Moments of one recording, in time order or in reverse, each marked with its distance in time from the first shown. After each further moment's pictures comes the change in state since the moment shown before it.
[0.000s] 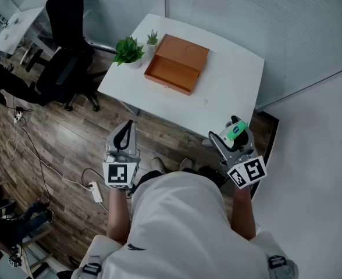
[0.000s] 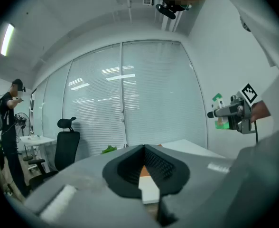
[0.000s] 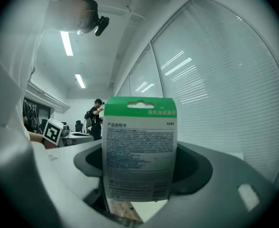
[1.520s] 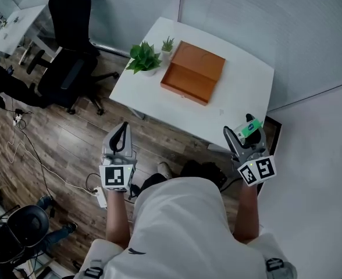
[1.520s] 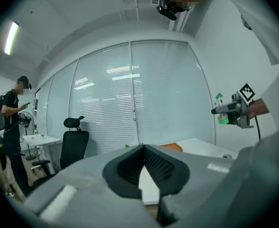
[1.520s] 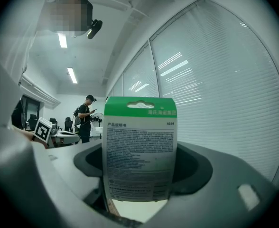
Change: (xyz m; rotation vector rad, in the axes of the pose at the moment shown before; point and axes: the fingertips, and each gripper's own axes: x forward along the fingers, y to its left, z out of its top) left arm 0.004 0.105 -0.016 -0.018 0.004 0.032; right arm 0.068 -0.005 0.017 -0.024 0.006 -0.113
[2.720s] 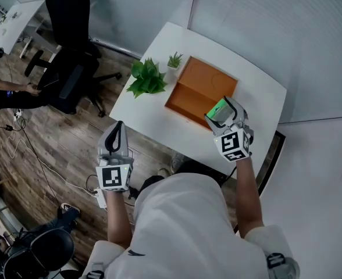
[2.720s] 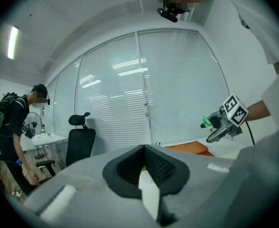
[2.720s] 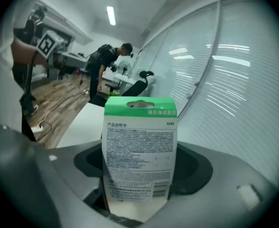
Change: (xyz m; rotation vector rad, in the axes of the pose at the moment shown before) left arm 0.105 0.068 -0.008 -0.026 0.055 0.100; right arm 0.214 -0.042 -0.100 -0.598 0.471 0.155
